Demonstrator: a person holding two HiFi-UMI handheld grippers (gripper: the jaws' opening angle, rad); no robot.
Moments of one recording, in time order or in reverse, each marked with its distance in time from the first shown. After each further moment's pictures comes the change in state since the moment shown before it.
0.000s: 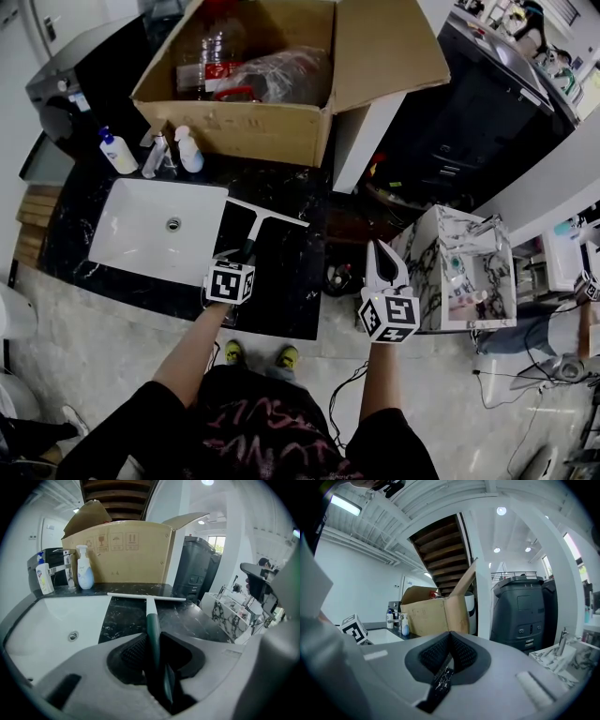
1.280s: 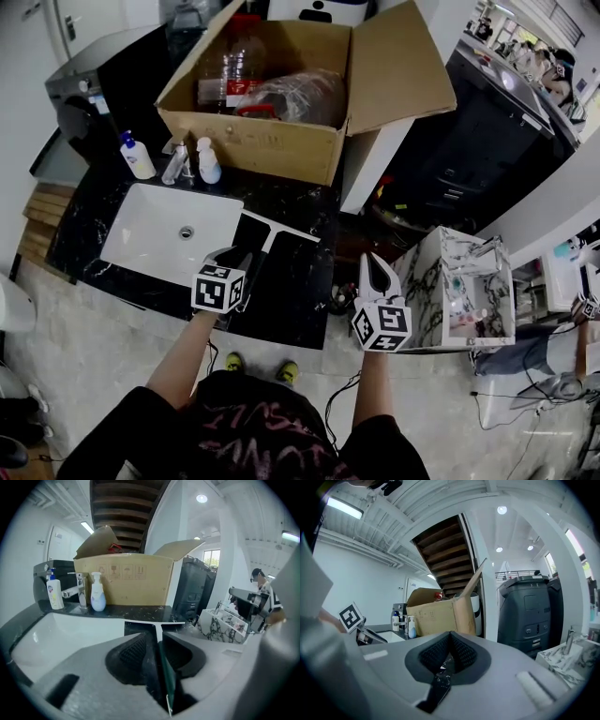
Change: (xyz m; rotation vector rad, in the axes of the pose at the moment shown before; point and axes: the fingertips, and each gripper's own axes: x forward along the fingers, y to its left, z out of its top) left arm -0.067 0.024 0.046 -0.002 -0.197 -0.020; right arm 0.006 0.039 0.007 0.008 -0.010 0.048
